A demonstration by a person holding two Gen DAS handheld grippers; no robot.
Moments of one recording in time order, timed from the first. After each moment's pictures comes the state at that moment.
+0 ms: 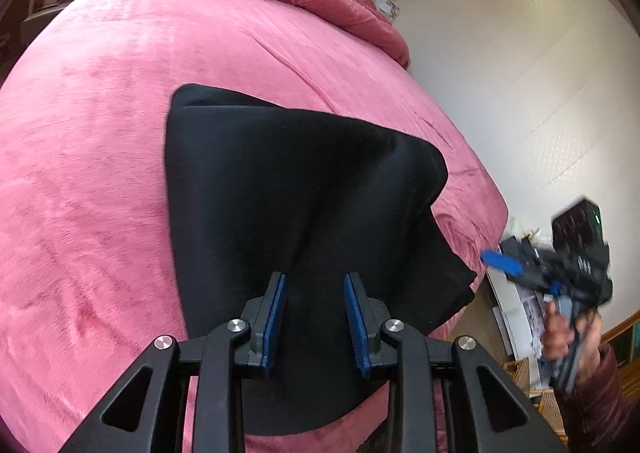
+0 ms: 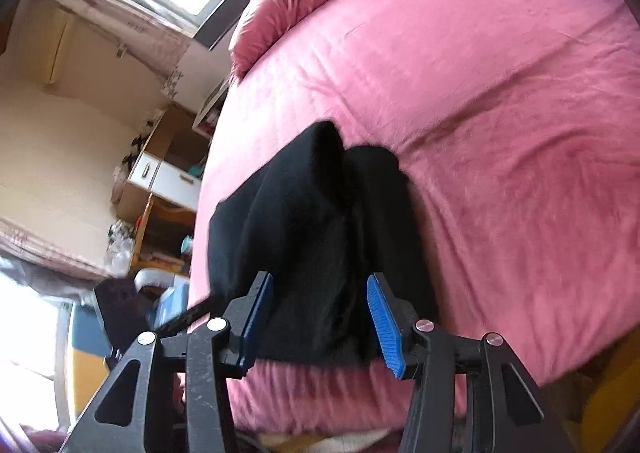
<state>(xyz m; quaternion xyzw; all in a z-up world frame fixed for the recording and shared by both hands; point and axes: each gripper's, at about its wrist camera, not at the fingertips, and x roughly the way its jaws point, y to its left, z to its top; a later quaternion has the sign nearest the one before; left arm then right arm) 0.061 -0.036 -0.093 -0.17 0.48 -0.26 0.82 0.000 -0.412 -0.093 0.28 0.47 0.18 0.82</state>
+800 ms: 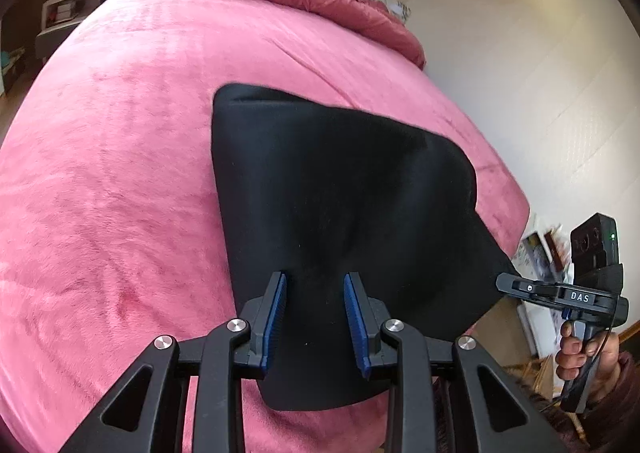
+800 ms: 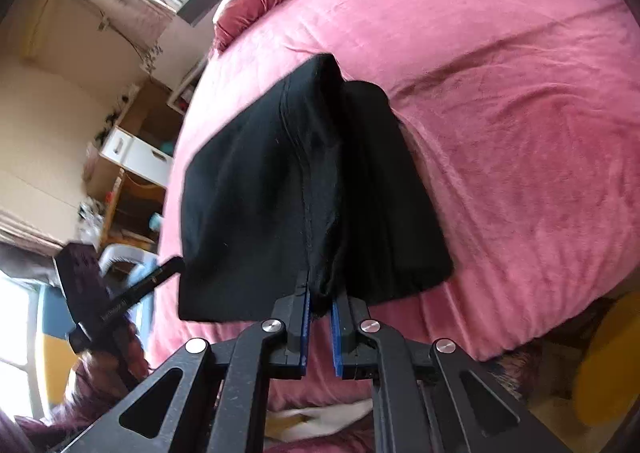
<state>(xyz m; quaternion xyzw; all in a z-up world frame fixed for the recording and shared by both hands) 0.041 -0.016 -0.083 -0.13 0.49 -0.23 0.83 -0.026 -0.389 -0.120 0.23 0.51 0.13 0.82</state>
